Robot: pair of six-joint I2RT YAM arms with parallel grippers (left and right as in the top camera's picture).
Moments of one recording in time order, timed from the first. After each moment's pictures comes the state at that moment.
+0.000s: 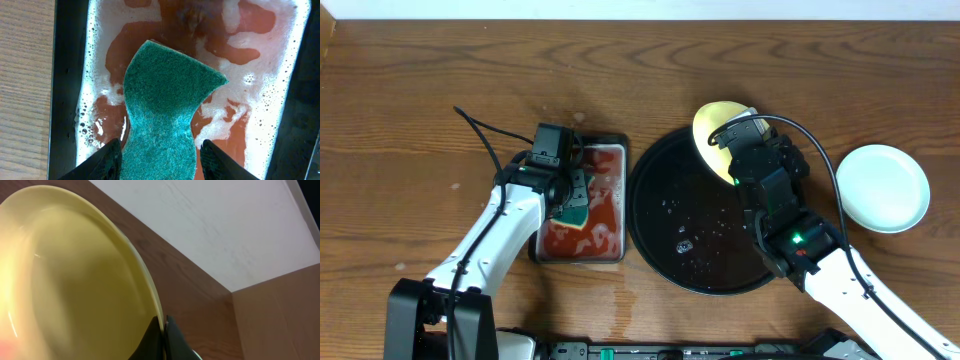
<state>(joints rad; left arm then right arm) -0.21 1.50 0.89 -0.64 -0.03 -0.35 0.61 1.20 0.81 -0.14 0.76 -0.41</state>
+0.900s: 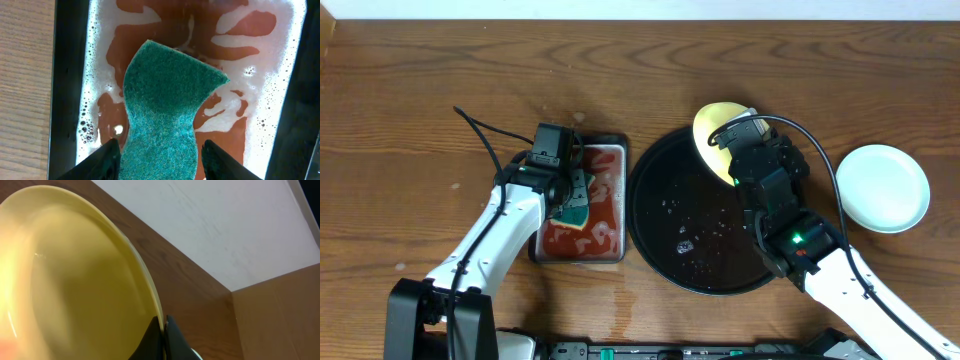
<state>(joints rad) -0.21 1.50 0.89 -0.64 -0.03 -0.35 0.61 1.20 0.81 -0.14 0.76 -0.41</state>
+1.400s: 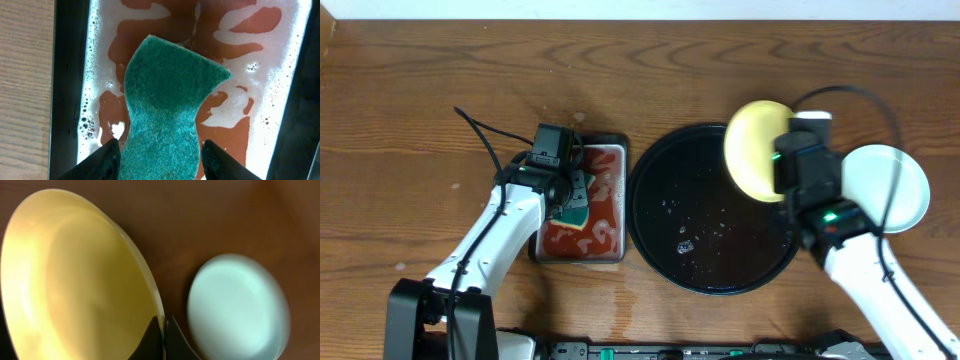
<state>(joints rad) -0.21 1.50 0.89 -0.65 -0.03 -0.35 0.28 1.23 0.82 -0.44 0.53 0.24</state>
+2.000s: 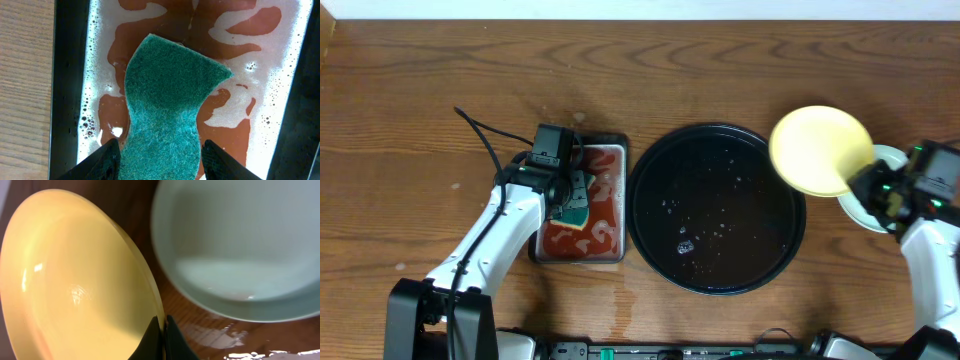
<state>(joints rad) -0.21 1.50 0.89 -0.65 -0.03 -0.35 -0.40 1.34 0.82 -0.50 -0.23 0.59</state>
